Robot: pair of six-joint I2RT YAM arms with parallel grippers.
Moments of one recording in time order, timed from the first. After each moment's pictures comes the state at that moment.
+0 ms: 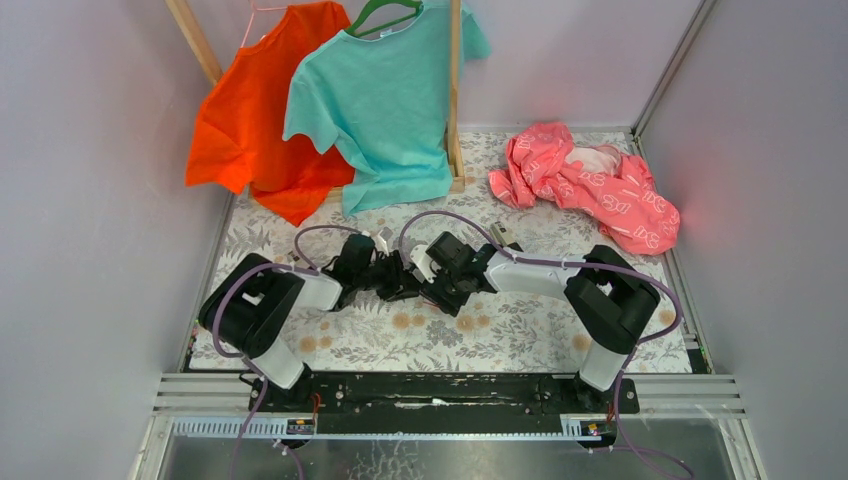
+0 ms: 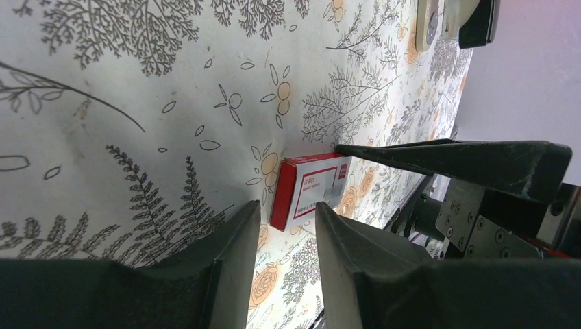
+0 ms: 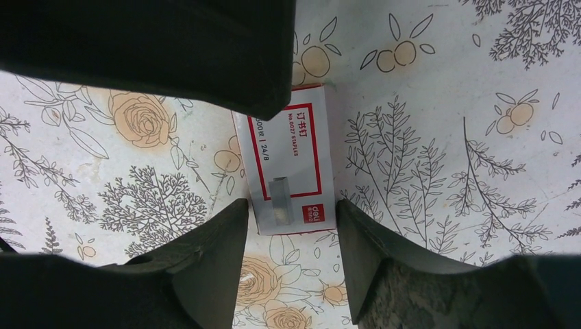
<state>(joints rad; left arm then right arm) -0.48 1.61 0.46 0.47 0.55 -0.91 0.91 1.75 1.01 -0.40 -0.10 -0.18</state>
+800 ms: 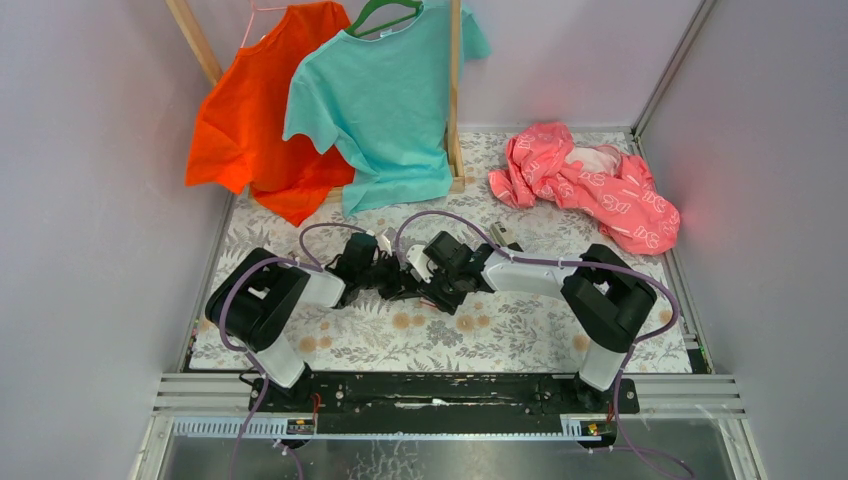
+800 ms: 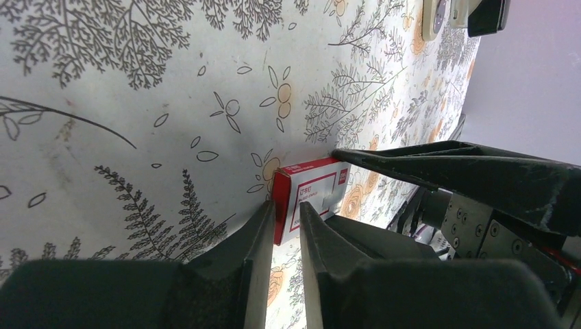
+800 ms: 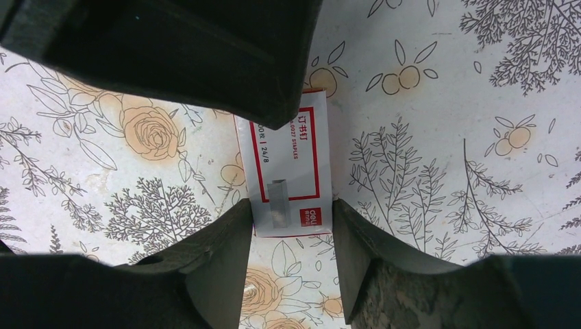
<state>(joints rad) -0.48 1.67 0.49 0.47 0.59 -0.87 0.91 1.77 1.03 -0.38 -0.11 -0.20</state>
